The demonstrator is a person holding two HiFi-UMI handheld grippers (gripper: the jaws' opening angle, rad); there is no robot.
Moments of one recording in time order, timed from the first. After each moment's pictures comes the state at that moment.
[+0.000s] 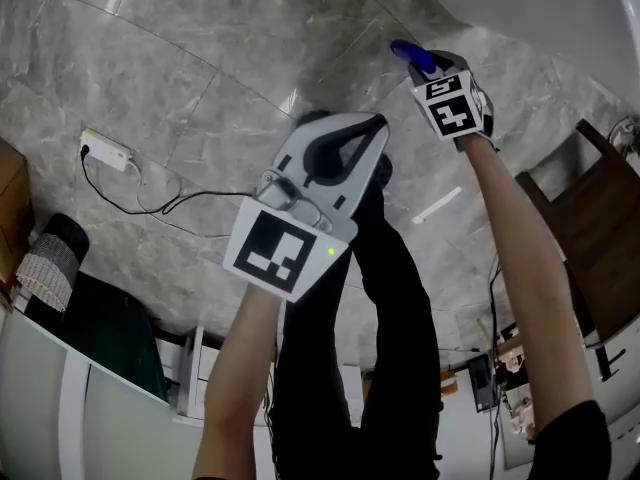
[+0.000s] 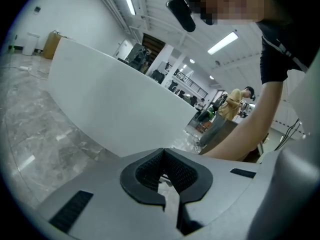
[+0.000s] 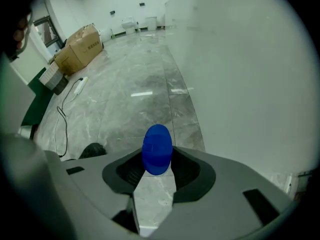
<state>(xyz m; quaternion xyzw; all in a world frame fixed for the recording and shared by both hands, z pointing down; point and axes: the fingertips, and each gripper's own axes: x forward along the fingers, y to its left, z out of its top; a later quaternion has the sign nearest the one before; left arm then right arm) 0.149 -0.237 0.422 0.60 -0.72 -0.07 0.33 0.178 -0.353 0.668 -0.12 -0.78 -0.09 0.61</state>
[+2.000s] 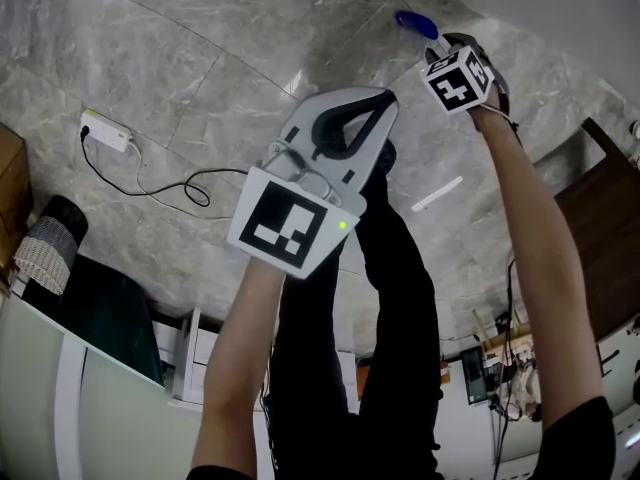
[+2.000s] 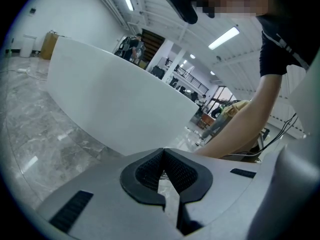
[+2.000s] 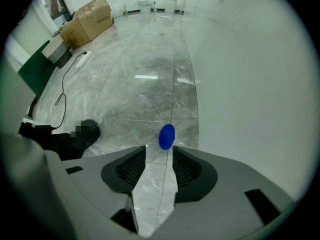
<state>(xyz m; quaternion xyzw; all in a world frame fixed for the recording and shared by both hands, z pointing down) 0.141 -0.239 0.432 0.61 -0.72 -0.05 0.34 0.181 -0.371 0.691 -0.16 -0.71 -0.19 0.66</state>
